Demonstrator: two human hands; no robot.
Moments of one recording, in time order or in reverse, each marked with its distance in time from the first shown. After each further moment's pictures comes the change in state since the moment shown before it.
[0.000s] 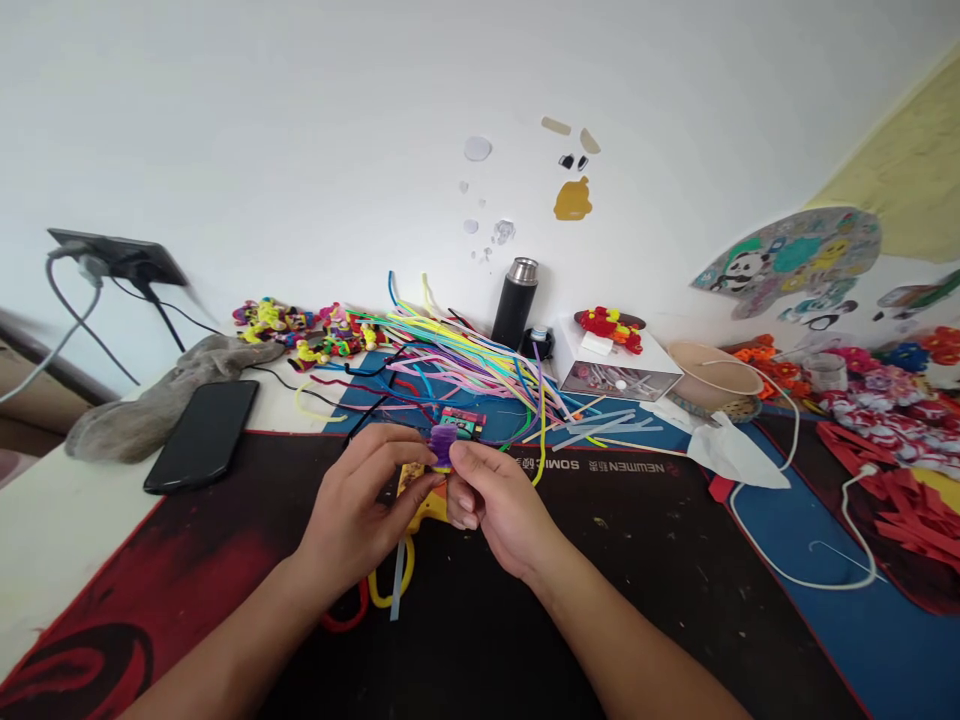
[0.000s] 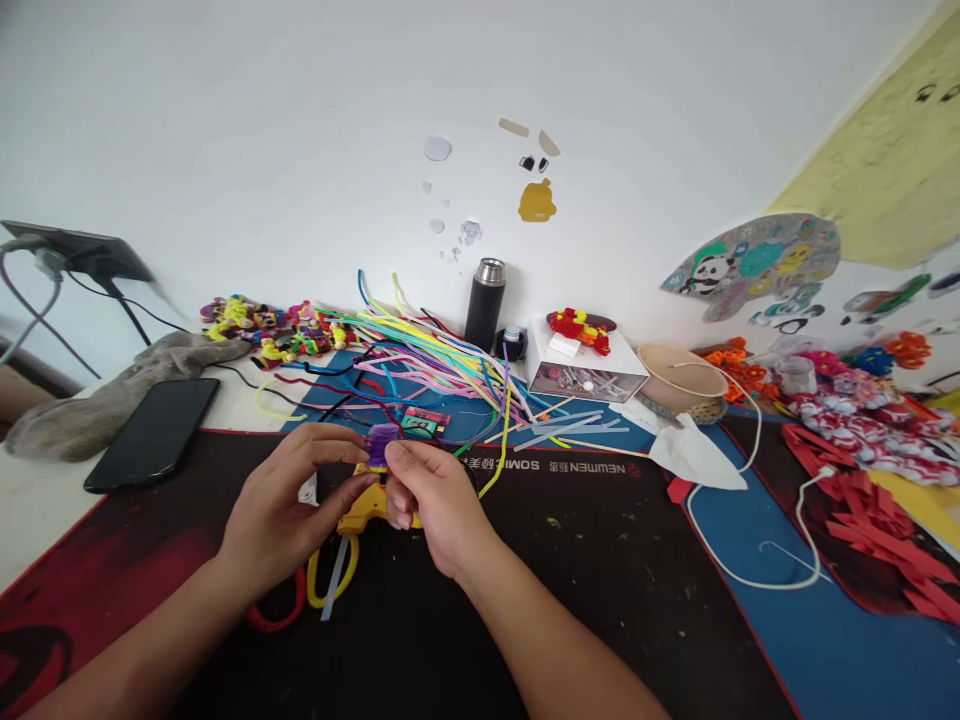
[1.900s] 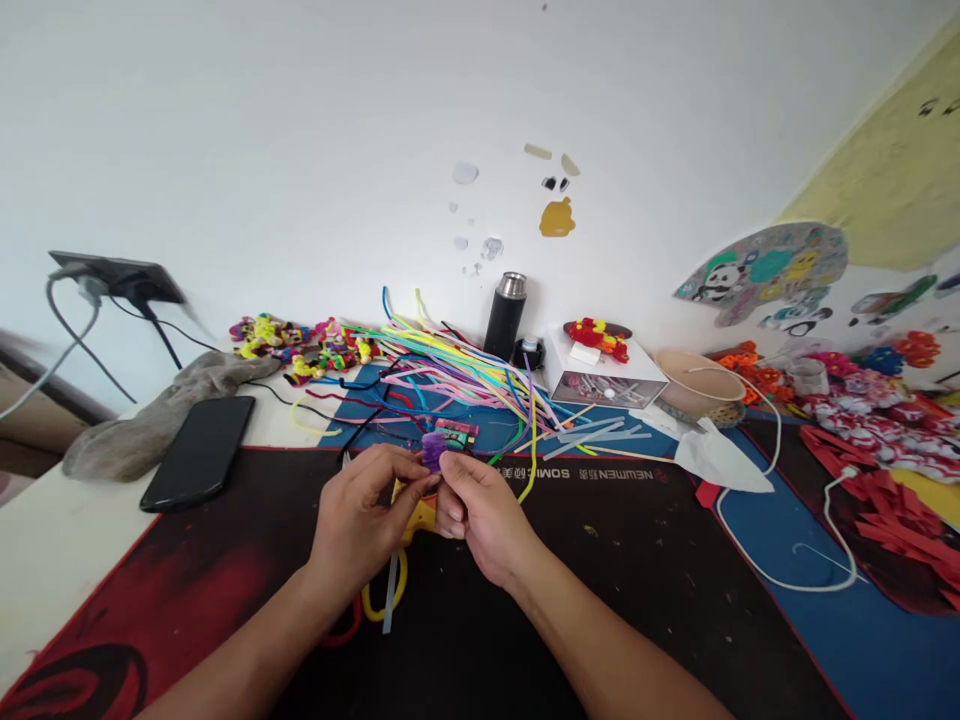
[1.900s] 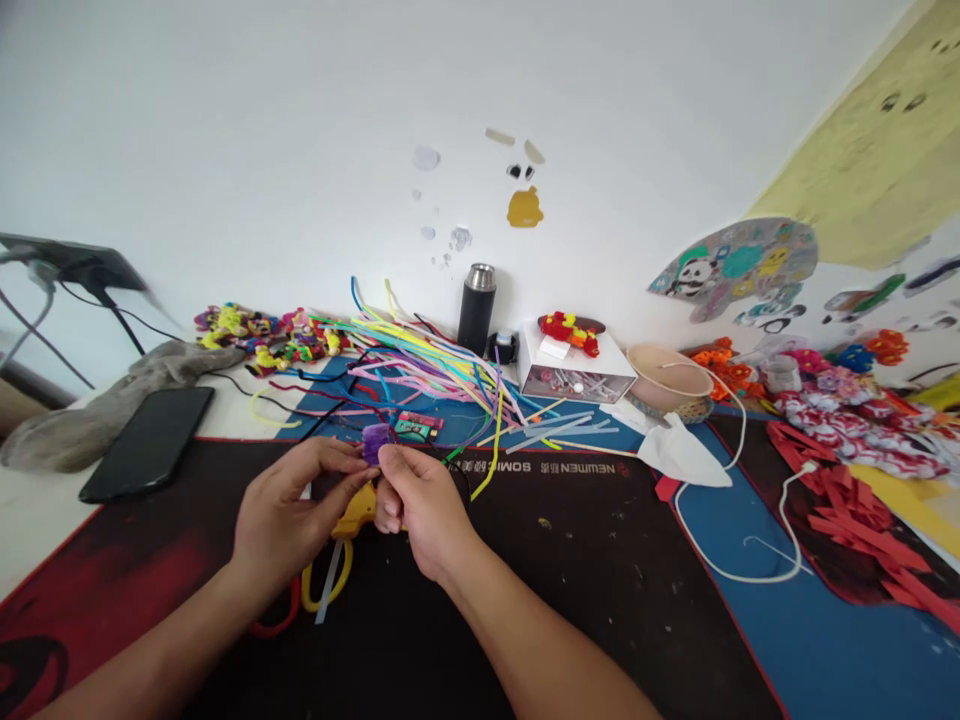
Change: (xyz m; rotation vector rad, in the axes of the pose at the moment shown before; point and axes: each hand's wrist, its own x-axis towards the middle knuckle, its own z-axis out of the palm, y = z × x) left_hand -0.006 -0.002 0.015 0.007 0.101 -0.138; right_hand 0.007 0.013 0.001 0.055 0.028 -0.030
